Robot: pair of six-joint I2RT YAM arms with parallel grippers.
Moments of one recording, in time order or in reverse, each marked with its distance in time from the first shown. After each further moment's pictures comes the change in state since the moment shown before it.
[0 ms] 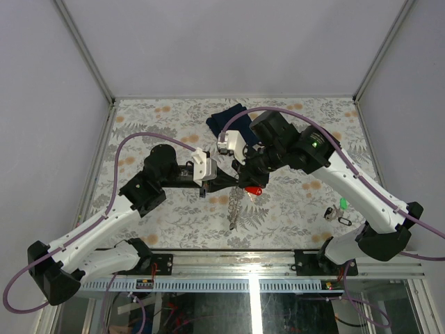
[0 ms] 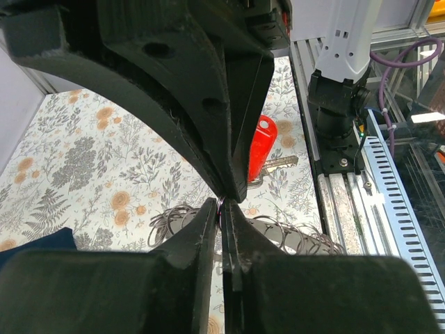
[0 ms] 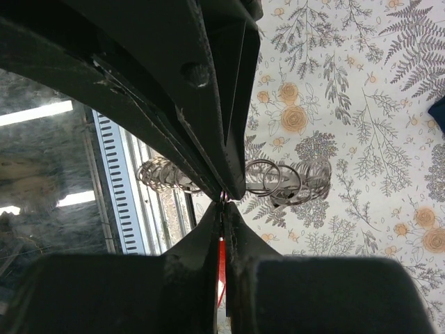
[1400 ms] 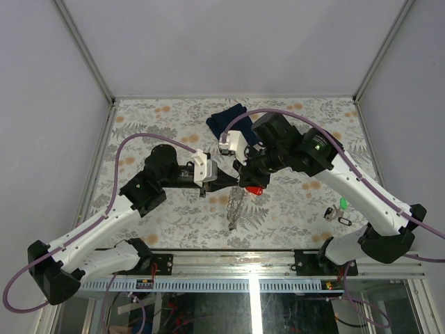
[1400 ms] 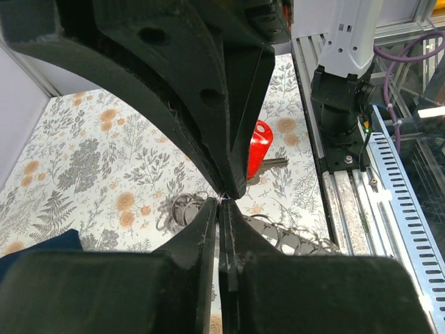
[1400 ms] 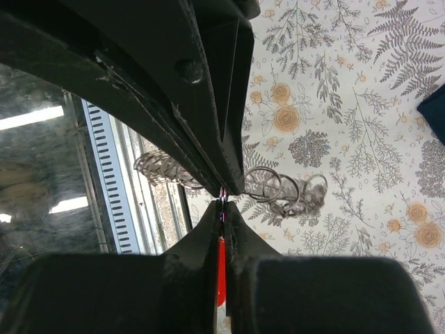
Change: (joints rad) left arm -0.005 0.002 0.000 -0.010 -0.001 0.023; right arm 0.005 -0.024 -0.024 0.026 0.037 0.012
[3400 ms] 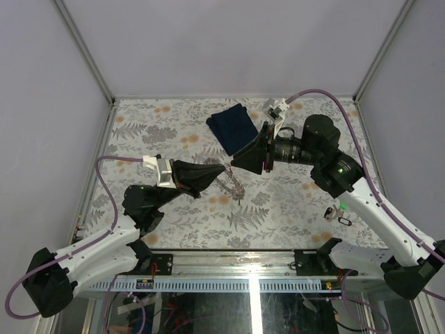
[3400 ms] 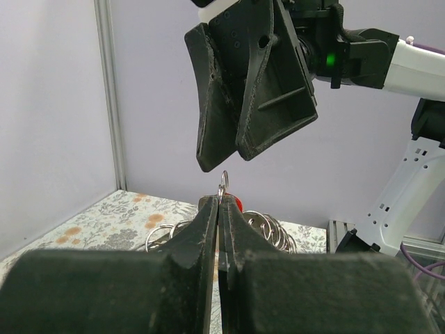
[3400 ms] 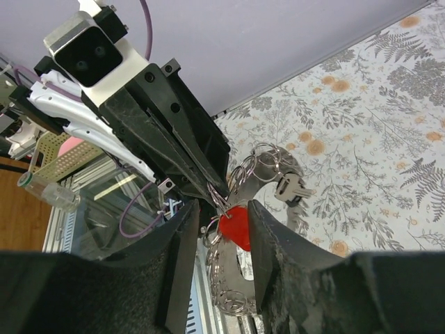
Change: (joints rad) left arm -0.002 -0.148 -0.442 0.993 -0.407 -0.566; right arm -0.231 -0.327 -0.520 0.967 -0.317 0.677
